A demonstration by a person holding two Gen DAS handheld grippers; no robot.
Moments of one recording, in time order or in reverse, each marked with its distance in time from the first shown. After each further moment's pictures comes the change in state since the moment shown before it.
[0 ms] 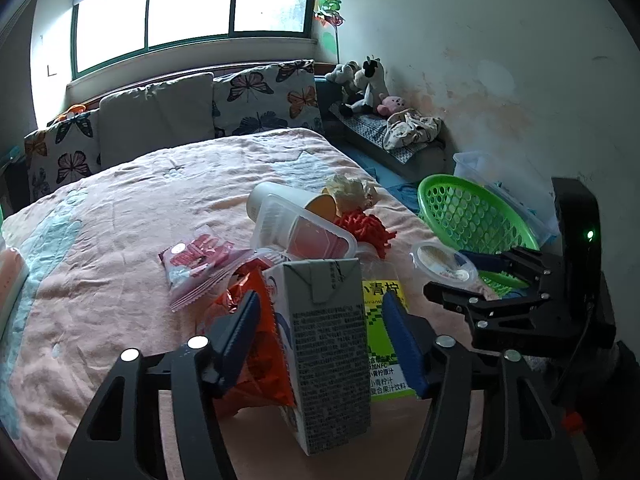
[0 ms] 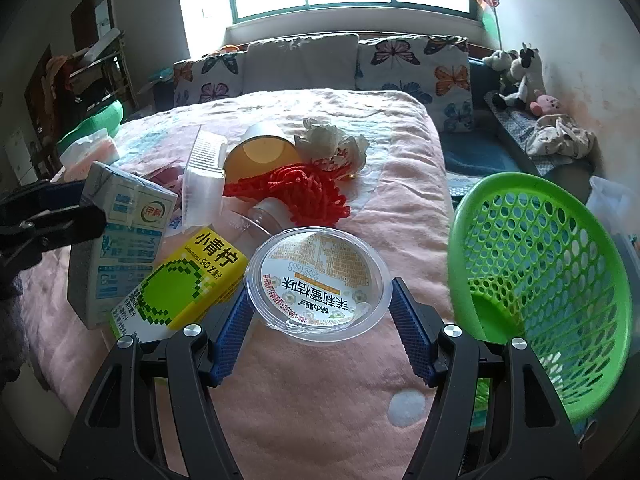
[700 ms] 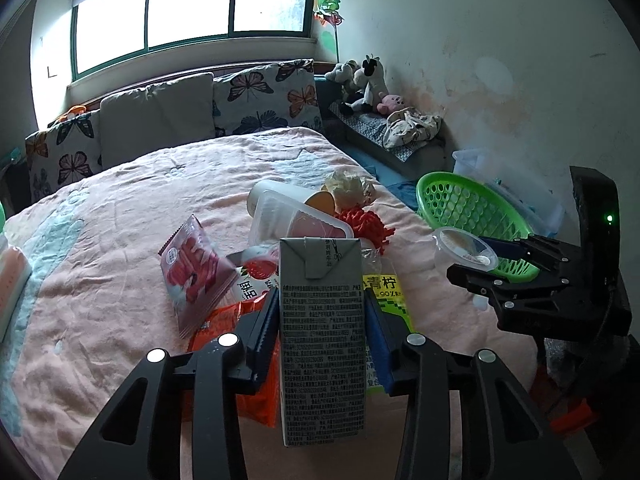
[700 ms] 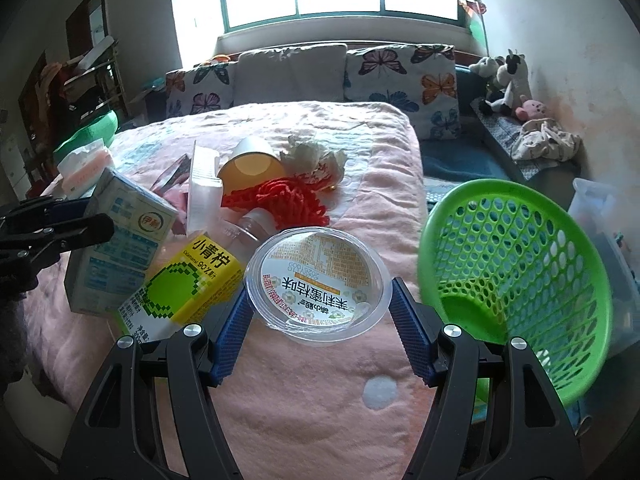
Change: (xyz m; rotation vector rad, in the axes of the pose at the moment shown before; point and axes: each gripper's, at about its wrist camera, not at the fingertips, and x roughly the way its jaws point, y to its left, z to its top) left arm -0.006 0.000 -0.002 -0.007 0.000 -0.002; right arm -0.024 -0.007 0.001 0.015 -0.033 -0.036
